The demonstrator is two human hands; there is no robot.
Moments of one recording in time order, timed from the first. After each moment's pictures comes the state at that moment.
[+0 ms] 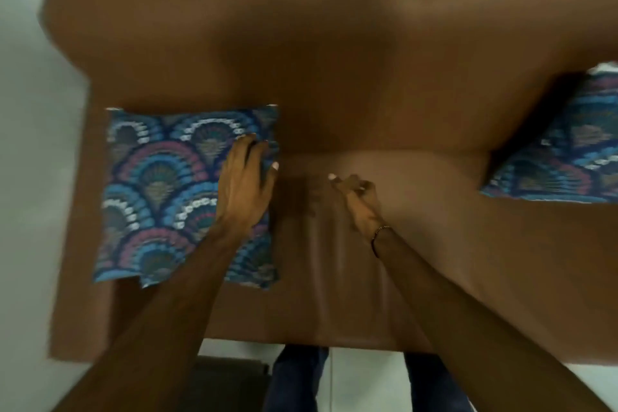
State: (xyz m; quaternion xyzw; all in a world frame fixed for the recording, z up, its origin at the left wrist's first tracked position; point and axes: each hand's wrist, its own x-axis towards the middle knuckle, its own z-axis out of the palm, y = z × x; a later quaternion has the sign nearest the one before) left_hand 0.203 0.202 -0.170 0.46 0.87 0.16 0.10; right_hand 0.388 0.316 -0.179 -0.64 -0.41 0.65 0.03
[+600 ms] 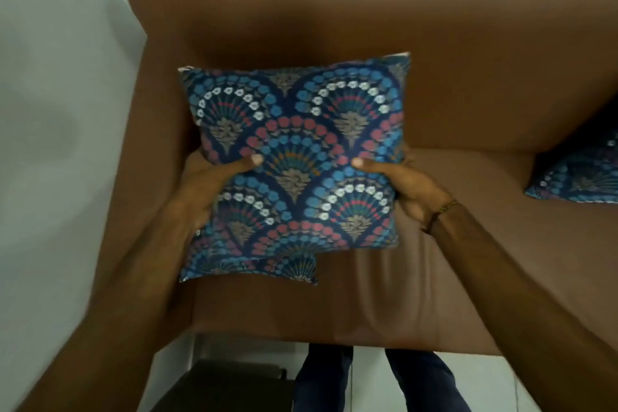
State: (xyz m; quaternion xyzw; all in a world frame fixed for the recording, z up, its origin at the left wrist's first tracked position) left_hand 0.084 0.093 -0.114 0.05 0.77 0.49 0.42; right_hand 0.328 0.295 -0.161 -0.46 -0.42 0.78 0.06
